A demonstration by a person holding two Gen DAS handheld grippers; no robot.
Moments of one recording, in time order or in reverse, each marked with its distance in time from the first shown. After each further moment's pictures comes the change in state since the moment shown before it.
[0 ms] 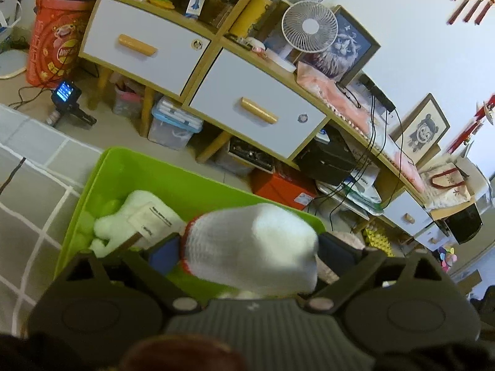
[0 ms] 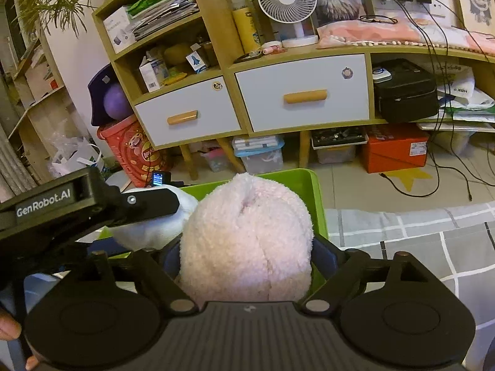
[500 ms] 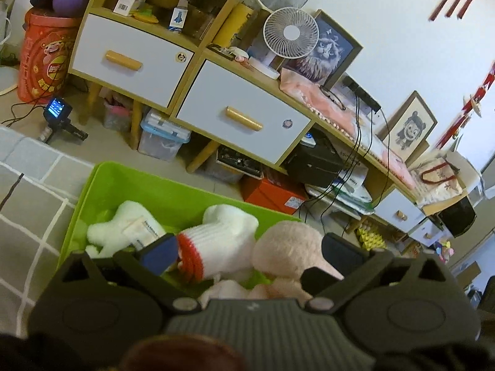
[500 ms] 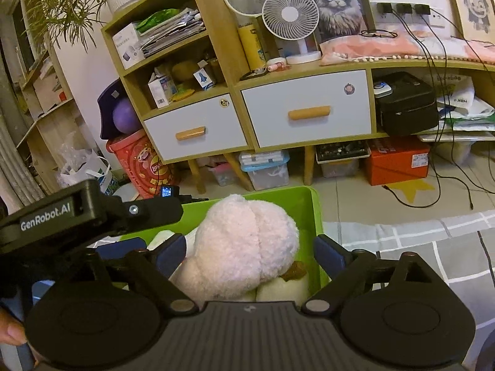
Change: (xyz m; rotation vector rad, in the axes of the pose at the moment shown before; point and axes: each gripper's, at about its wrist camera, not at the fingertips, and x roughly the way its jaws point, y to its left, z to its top) left arm -0.016 -0.017 -0.002 0.052 -0.017 -0.023; right arm -0.022 0.001 0.004 0.007 -0.048 0.025
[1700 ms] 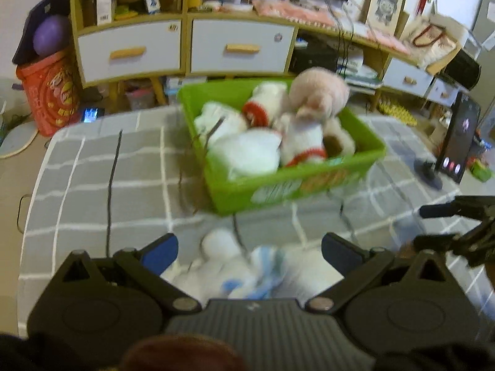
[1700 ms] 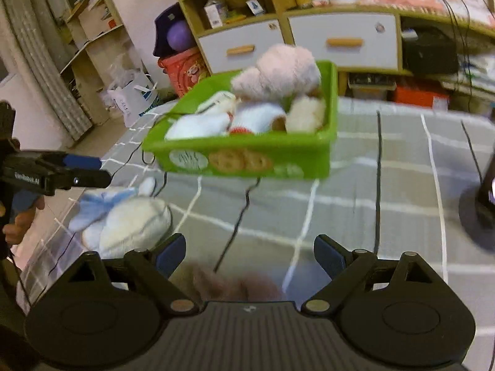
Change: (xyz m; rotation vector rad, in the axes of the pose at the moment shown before) left arm -0.141 0.035 -0.078 0.418 0.279 0.160; right arm -0.112 -0.010 -0.123 -0.108 0.255 0.146
